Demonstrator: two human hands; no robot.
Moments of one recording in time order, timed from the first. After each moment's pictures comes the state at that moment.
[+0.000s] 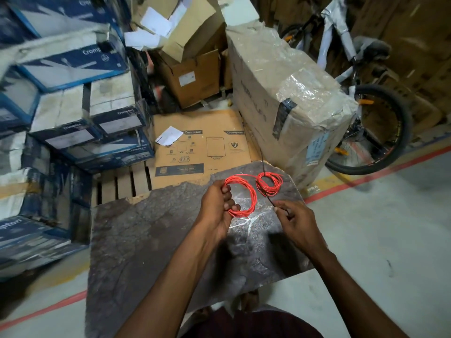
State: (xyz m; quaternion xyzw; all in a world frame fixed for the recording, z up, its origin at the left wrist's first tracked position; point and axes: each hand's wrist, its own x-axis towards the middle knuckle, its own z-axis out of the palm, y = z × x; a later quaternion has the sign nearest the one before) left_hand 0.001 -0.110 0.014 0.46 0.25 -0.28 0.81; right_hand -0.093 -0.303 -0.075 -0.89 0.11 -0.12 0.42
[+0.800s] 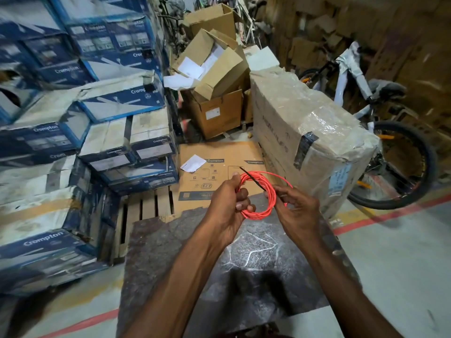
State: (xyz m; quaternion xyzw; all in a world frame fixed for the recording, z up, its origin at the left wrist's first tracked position) left_hand 0.005 -0.050 0.102 0.48 0.13 -0.25 0.83; right_hand -0.031 -0.203 0.025 -0.78 -0.02 -0.33 0.53
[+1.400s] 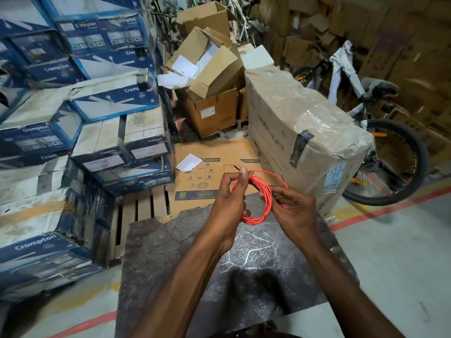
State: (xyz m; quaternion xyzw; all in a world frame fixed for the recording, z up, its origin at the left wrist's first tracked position) left_hand -0.010 -0.045 0.102 0.66 0.03 -0.18 0.73; right_hand -0.033 -0.195 0.033 -0.77 0.00 -0.28 0.58
